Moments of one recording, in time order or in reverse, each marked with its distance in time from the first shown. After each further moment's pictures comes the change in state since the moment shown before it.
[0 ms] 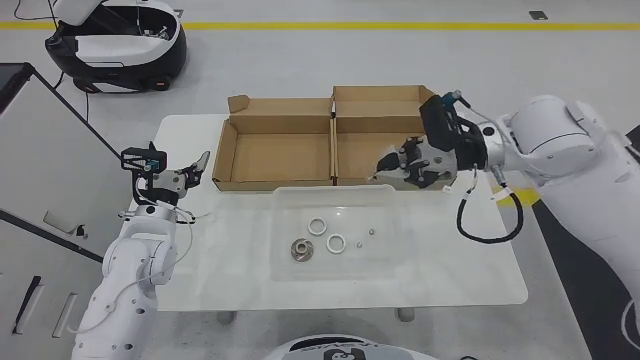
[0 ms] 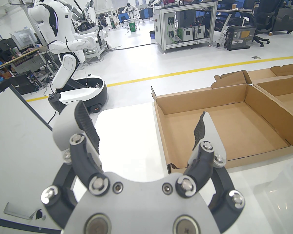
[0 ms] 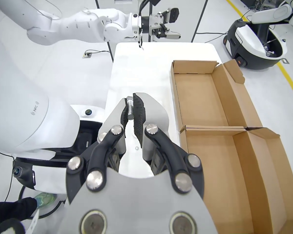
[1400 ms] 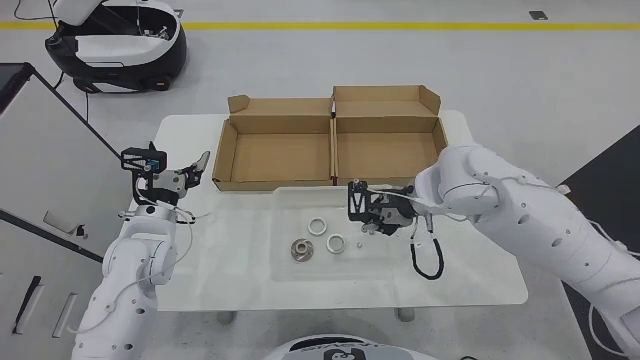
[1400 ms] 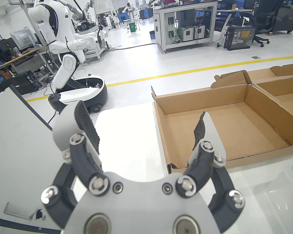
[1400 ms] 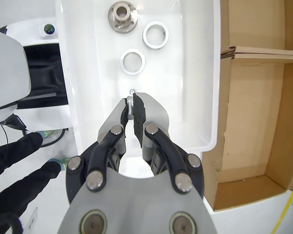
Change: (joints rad) left arm 0.000 0.000 0.000 0.000 0.000 0.000 0.000; right arm 0.024 -0.079 -0.315 -0.090 -0.514 0.295 0.236
